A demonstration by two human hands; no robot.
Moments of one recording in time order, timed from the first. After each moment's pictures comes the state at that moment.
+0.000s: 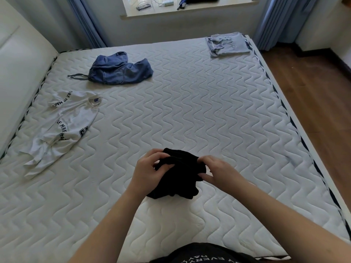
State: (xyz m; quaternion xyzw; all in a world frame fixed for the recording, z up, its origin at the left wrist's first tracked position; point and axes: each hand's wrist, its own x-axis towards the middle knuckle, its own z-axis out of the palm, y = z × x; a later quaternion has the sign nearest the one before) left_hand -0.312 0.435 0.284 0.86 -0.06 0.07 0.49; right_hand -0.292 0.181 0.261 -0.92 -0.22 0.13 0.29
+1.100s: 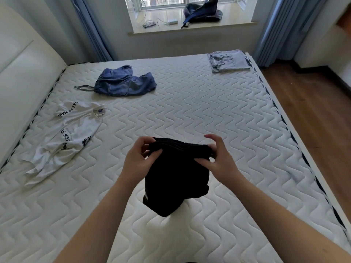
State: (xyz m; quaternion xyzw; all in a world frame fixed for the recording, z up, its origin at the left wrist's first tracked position) left_hand -0.266 0.456 0.326 0.79 0.02 0.05 0.61; right_hand -0.251 0.197 0.305 -0.80 -0.08 0.05 0.60
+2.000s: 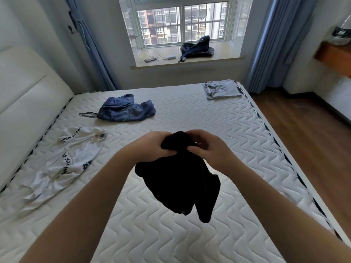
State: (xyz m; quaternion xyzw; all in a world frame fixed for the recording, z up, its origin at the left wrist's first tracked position) left_hand -0.199 0.422 0.454 0.95 -0.18 -0.11 0.24; right_hand -0.215 0.197 0.419 -0.78 -0.22 0.04 0.59
